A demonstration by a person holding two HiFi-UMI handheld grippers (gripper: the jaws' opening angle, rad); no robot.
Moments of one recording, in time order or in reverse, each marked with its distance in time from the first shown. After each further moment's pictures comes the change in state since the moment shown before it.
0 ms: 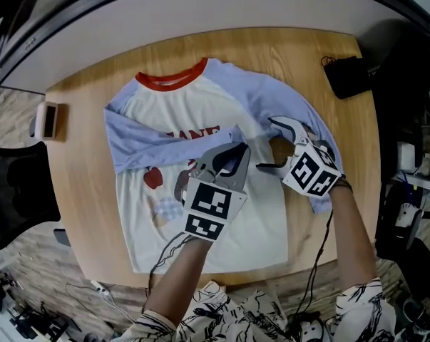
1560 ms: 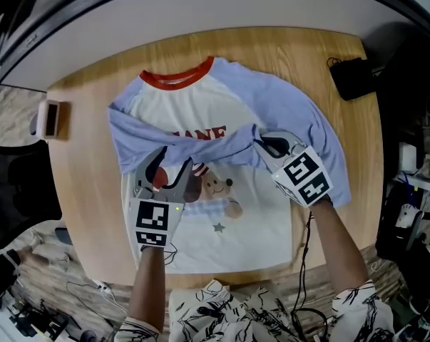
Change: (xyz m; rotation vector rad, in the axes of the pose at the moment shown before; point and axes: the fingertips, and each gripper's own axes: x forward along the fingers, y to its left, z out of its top) left arm -0.093 0.120 -0.056 0.107 0.055 0.270; right arm 0.012 -0.011 0.030 0.431 -0.083 -0.135
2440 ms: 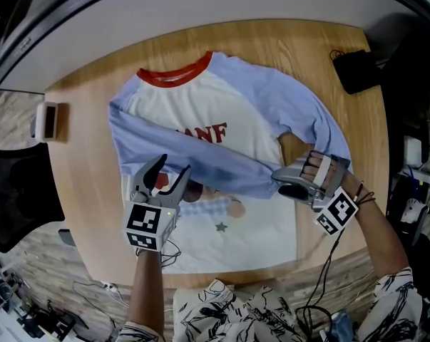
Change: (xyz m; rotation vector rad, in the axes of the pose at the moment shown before) left arm -0.003 -0.005 -0.034 -0.089 0.057 -0.092; right arm -0.061 0.077 -0.098 -1.268 -0.051 0.297
